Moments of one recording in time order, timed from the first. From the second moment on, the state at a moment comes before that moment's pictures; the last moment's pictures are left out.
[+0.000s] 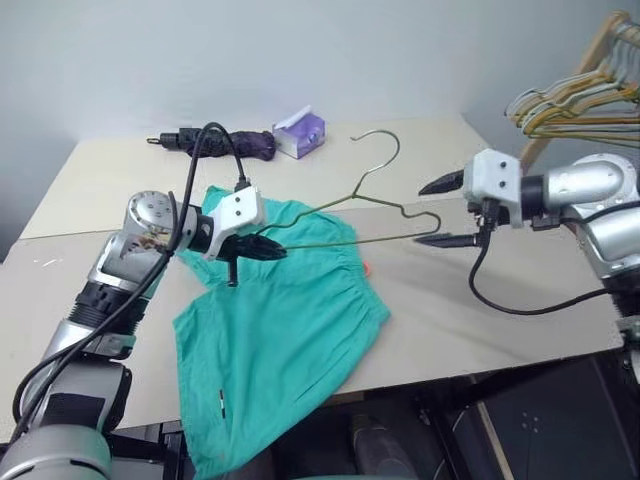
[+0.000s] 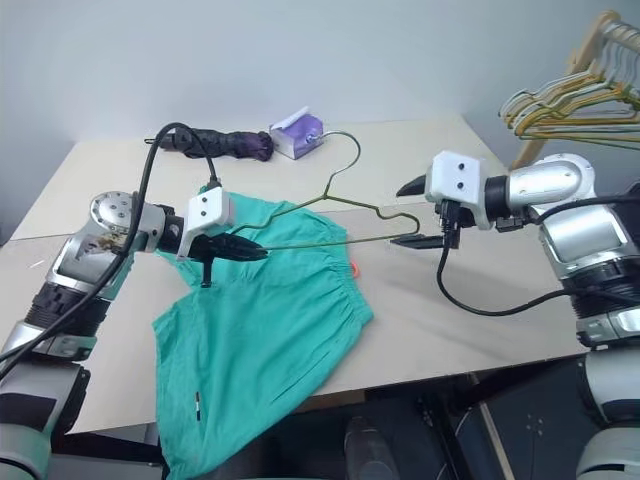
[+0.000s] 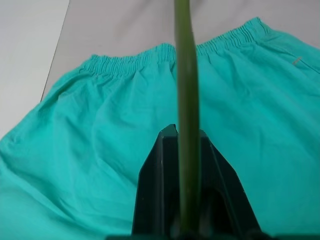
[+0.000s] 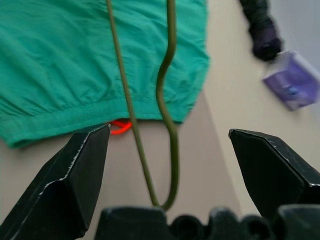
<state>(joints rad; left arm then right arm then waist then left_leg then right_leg) -0.77 0.73 -0.25 0.19 -0.16 0.34 -1.31 -0.92 -0.96 0.38 0.34 0.33 0.03 1.26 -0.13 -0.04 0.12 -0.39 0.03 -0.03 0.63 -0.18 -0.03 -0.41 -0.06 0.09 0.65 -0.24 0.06</state>
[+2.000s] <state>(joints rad) -0.35 0.88 0.41 -0.31 -0.64 0.58 -1.06 -0.58 -0.91 0.10 0.26 0.31 0.38 1.47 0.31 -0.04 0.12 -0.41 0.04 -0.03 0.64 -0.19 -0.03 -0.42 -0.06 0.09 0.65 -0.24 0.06</state>
